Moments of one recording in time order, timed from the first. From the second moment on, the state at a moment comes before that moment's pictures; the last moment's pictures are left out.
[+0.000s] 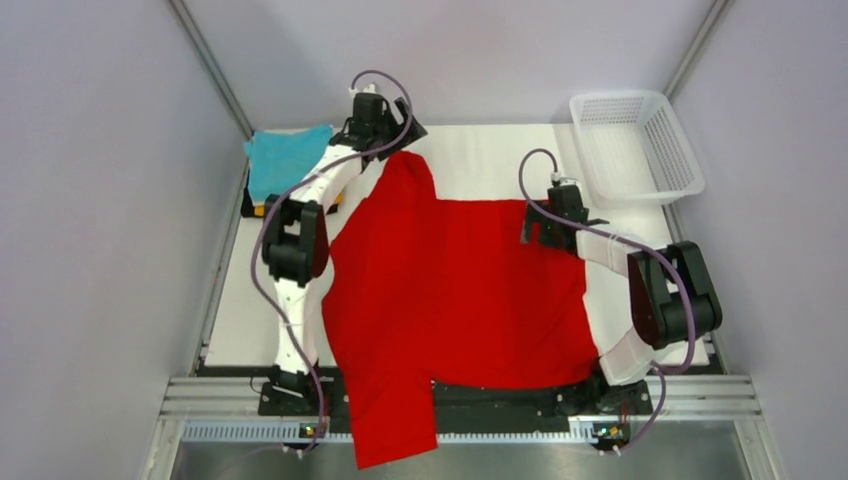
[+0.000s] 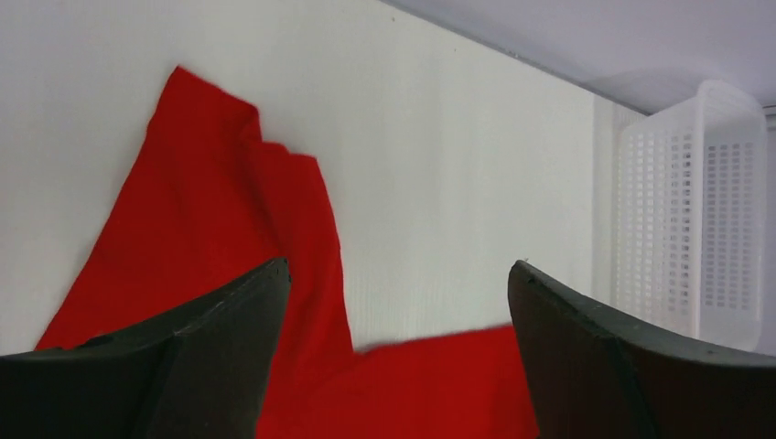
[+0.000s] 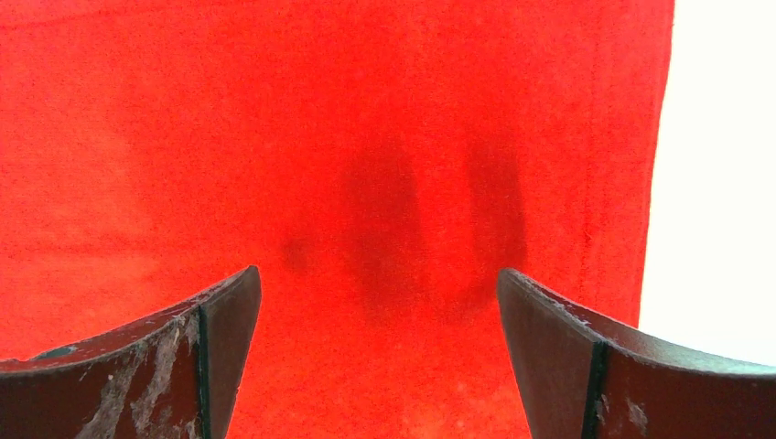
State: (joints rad) left arm -0.27 2.29 2.00 -0.21 0.15 -0.72; right arm 0.23 1.63 0.84 -0.08 0.16 0.32
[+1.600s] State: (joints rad) left arm -0.09 2.75 2.55 -0.40 0.31 -0.91; right arm 0.16 2.20 1.59 -0.12 0.15 0.44
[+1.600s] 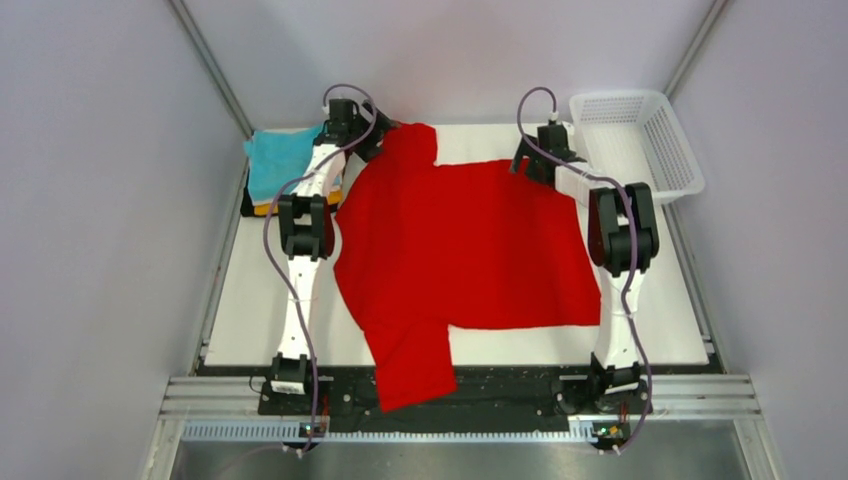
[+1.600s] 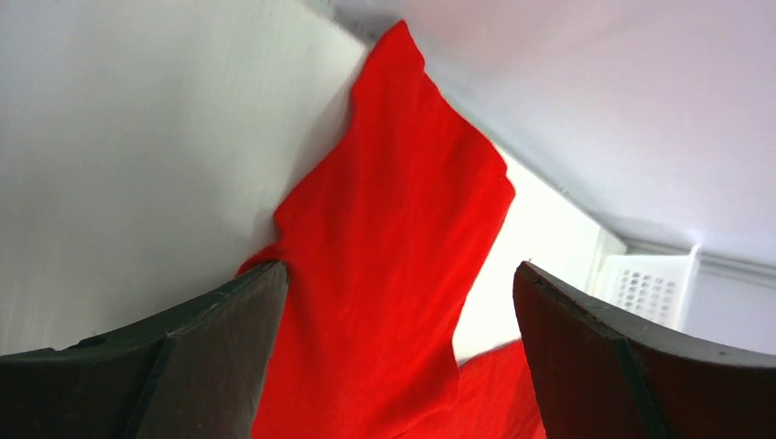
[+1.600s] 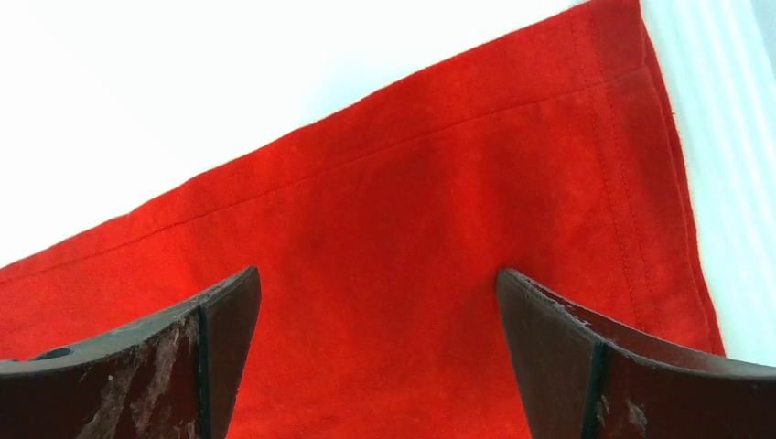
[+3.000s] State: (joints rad) left arm -0.78 1.09 0.92 -0.91 -0.27 -0.89; right arm 0.21 1.32 0.88 -0.42 0.15 0.43
